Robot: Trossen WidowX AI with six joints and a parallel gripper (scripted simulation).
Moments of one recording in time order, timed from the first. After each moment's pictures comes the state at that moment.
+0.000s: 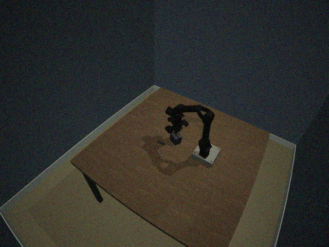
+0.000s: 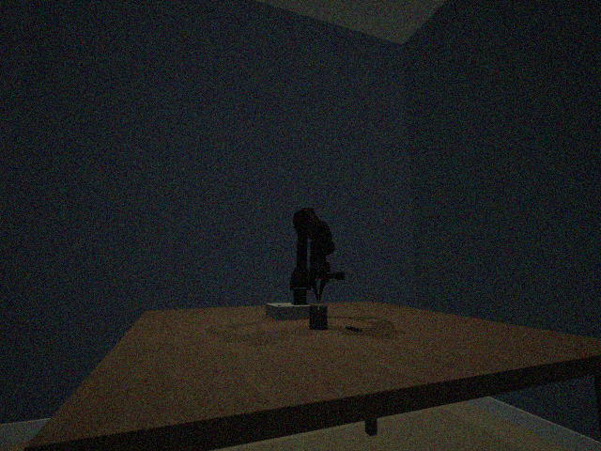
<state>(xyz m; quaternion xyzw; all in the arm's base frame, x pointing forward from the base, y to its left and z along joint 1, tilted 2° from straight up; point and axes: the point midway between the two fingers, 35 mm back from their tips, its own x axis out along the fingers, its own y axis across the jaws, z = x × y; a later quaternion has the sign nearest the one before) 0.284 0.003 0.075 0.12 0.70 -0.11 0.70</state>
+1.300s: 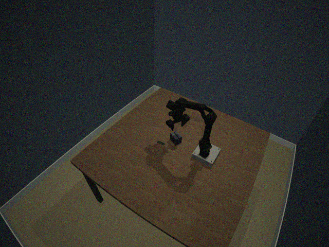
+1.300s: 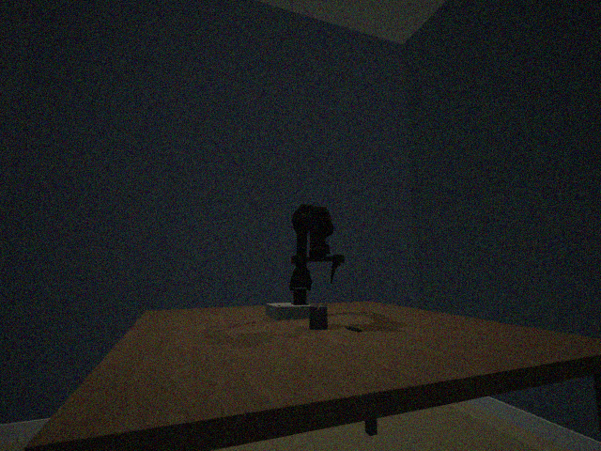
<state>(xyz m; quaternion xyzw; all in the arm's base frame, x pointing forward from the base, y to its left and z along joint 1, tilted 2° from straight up) 0.282 0.002 0.134 0.12 0.69 -0.11 0.70</state>
